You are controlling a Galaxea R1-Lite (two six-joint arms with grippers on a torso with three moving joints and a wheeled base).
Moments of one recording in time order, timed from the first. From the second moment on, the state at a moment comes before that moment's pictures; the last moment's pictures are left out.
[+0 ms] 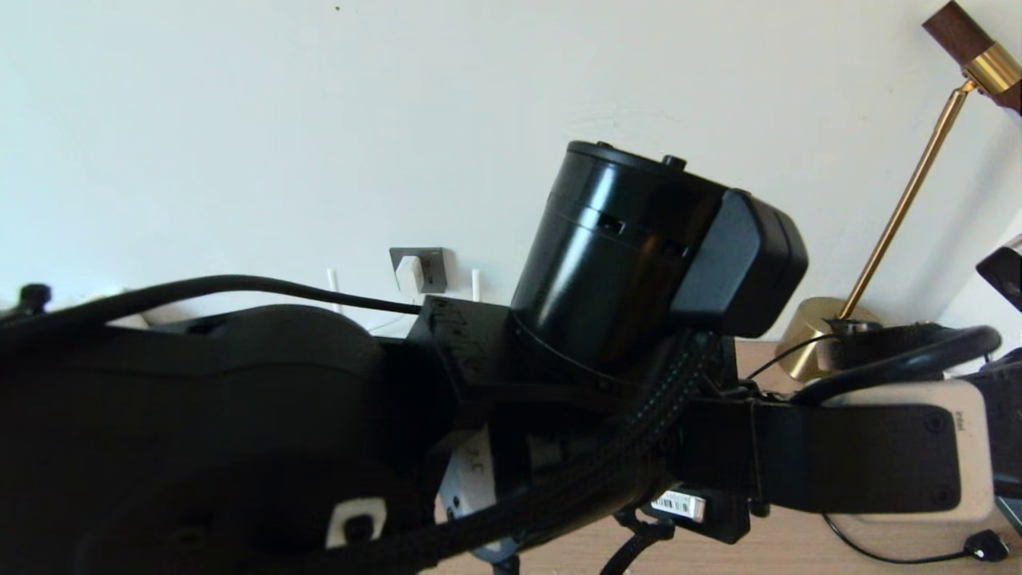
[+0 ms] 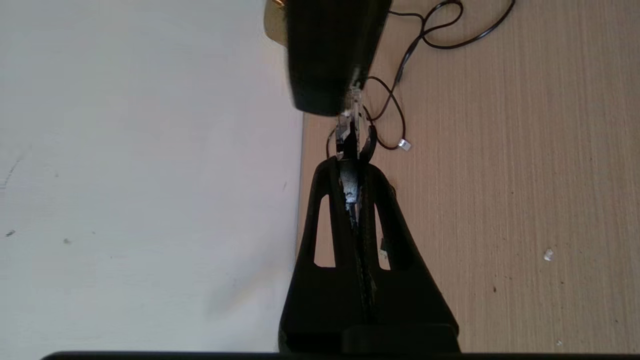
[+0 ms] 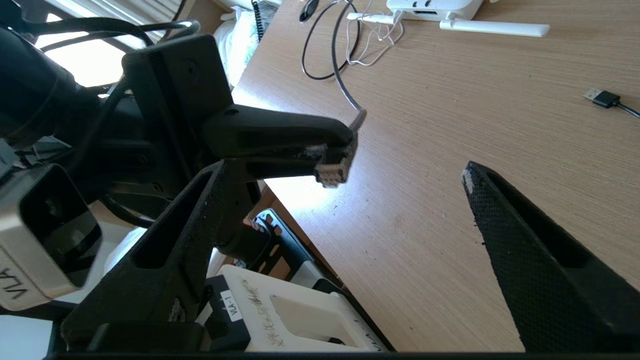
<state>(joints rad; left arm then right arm) -1.14 1.81 -1.44 -0.05 0.15 0.98 0.28 1.13 -0.68 -0.21 0.74 0.54</state>
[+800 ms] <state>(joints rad) -1.14 1.82 -1.44 -0.06 0.15 0.99 0.32 1.18 -0.68 -0.26 0.73 0.55</state>
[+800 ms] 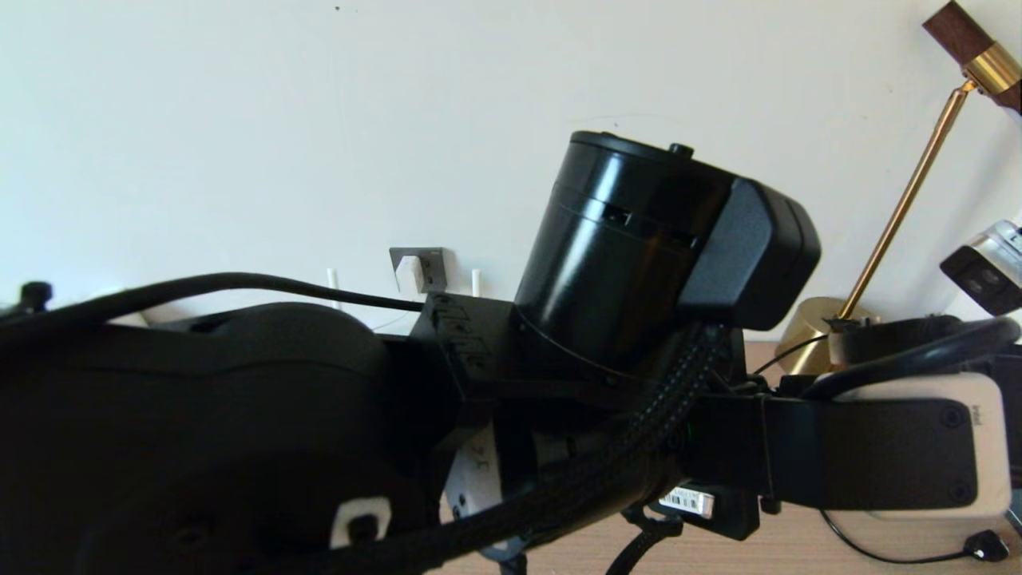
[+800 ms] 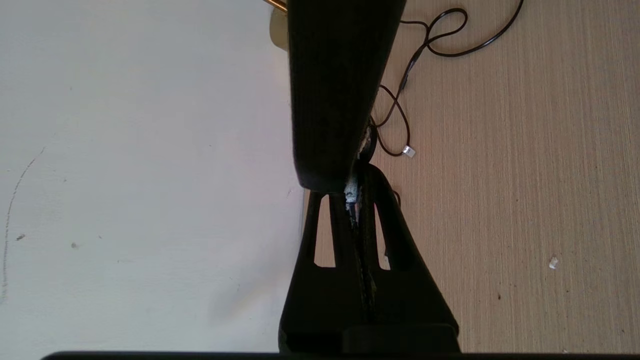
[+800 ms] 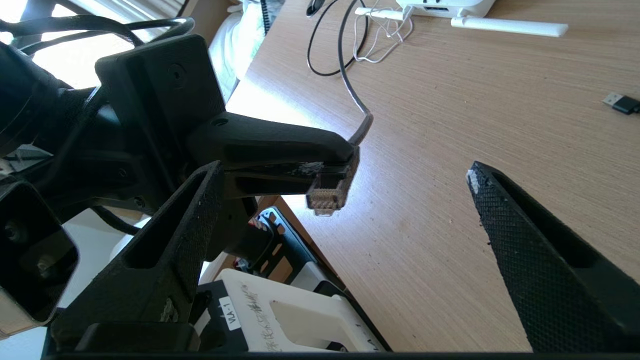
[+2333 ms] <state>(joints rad) -1.15 1.80 -1.38 -0.12 0.13 0.99 0.38 1.19 -0.65 -0.28 0.70 0.55</state>
